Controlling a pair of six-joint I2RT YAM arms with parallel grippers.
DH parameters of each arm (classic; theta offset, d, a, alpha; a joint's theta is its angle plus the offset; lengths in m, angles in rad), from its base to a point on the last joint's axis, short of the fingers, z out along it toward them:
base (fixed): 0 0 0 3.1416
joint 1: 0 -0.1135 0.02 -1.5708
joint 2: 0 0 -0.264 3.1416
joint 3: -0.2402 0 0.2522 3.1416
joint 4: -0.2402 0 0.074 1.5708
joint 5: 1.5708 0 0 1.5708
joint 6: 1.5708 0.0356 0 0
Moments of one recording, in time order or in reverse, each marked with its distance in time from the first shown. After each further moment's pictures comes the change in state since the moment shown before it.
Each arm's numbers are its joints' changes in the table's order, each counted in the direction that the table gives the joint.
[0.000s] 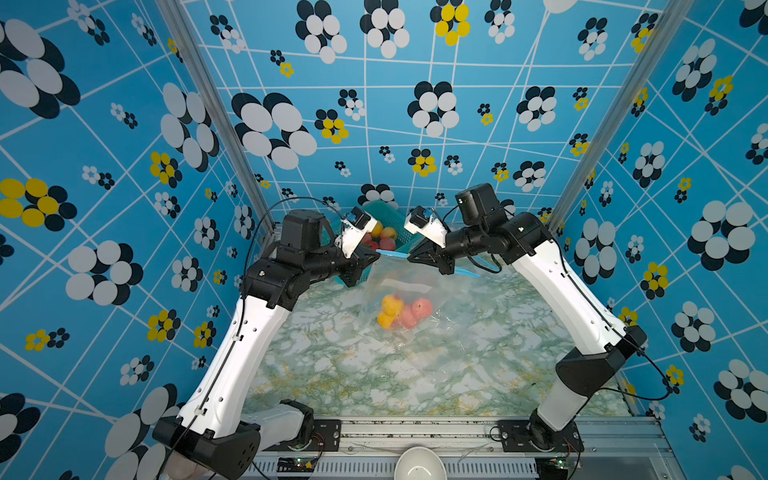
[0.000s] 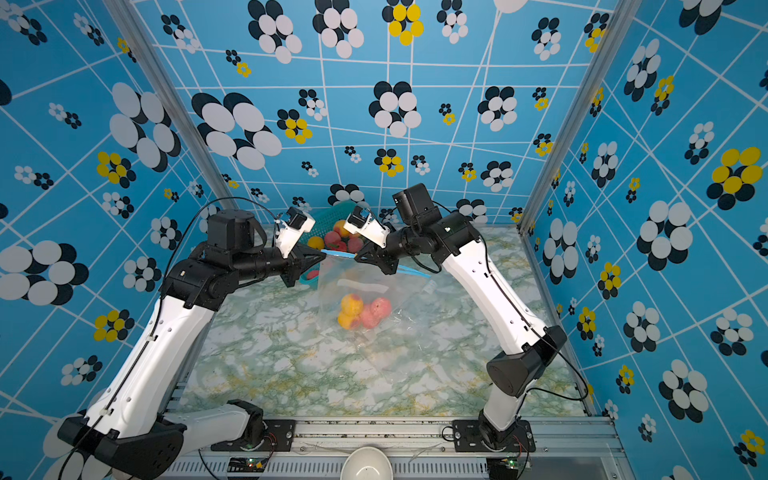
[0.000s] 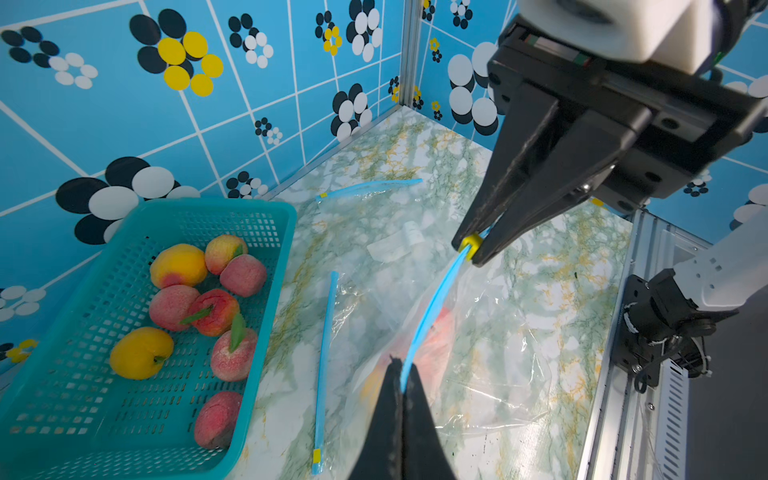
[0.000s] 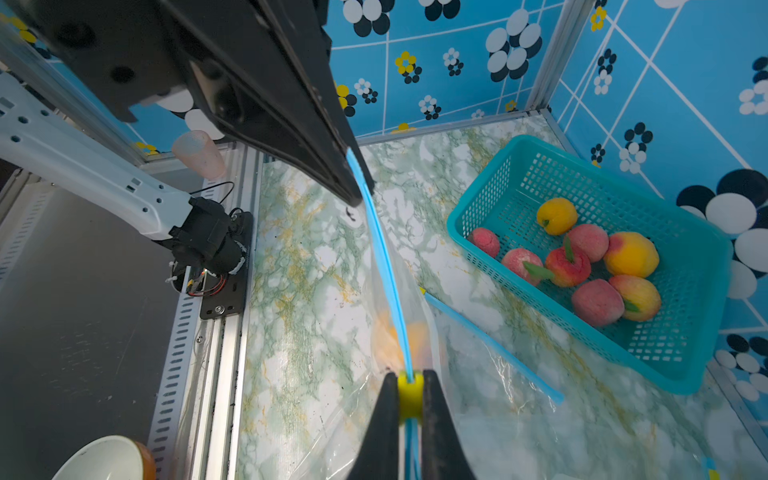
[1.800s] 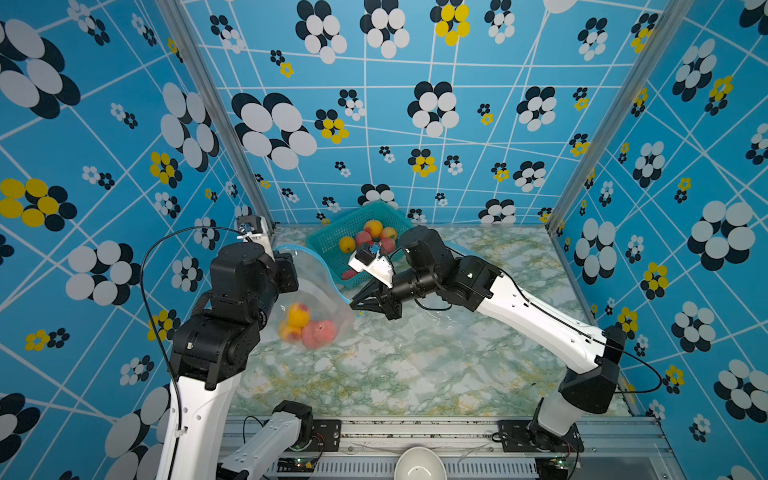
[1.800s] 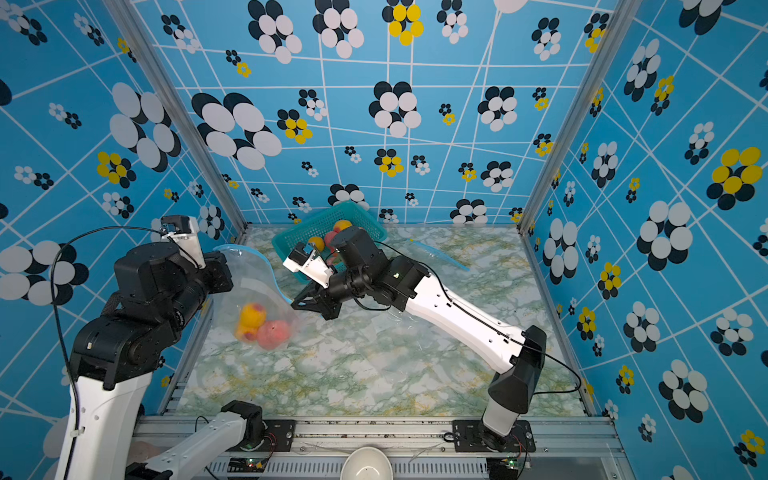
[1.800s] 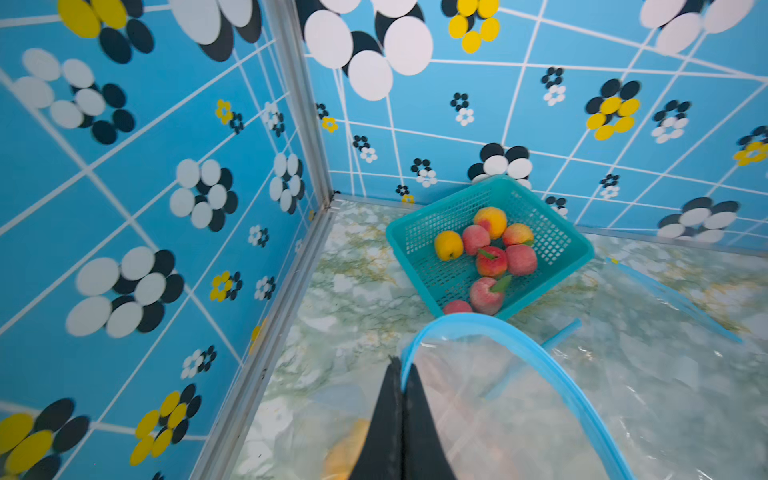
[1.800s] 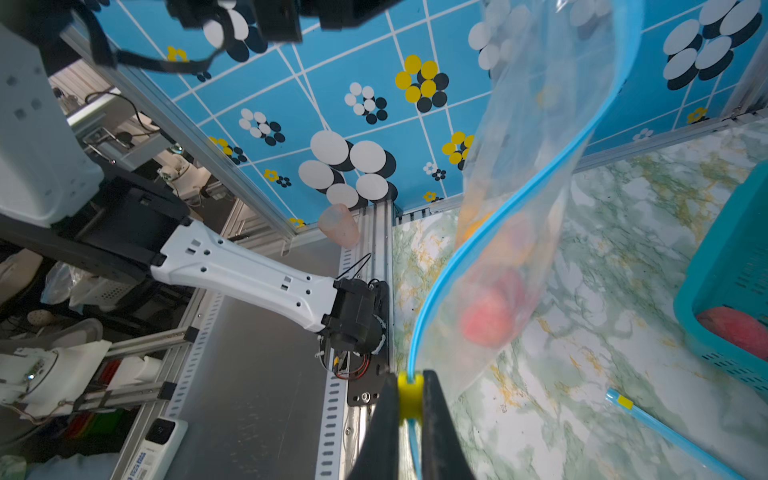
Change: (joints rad) left arm -0.127 0.289 -0.003 -0.220 -0.910 -0.386; right arm -0.370 -0.001 0.217 0.470 -0.039 0.525
